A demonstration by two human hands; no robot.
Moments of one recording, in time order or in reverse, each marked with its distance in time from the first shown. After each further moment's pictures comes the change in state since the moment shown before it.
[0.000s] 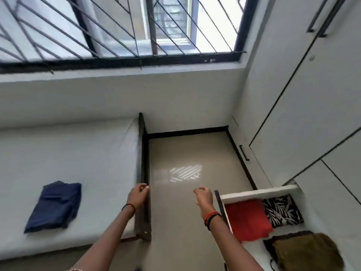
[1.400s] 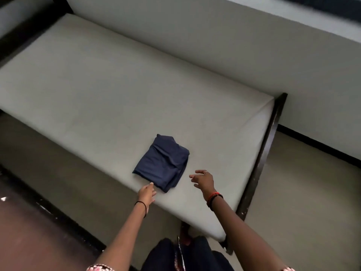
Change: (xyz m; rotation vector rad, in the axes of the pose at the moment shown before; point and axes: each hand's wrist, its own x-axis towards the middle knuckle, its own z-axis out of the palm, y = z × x) left_hand 0.149 -0.338 -0.329 -0.852 0.452 -0.832; right_hand -0.021 0.054 0.587 -0.550 -0.568 0.069
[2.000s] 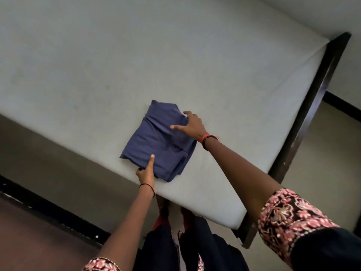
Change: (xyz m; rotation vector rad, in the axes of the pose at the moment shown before) left_hand 0.182 -0.037 0.039 -0.331 0.144 -0.194; right_hand 0.222 -0.031 0.101 -0.809 -0.146 -0.282
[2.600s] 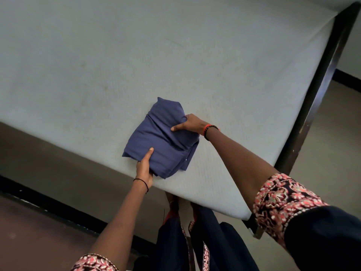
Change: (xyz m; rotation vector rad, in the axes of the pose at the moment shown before) left_hand -0.003 0.032 -0.007 -0.047 -0.223 0.065; right_hand 0.015 0.006 0.004 0.228 -0.320 0.109
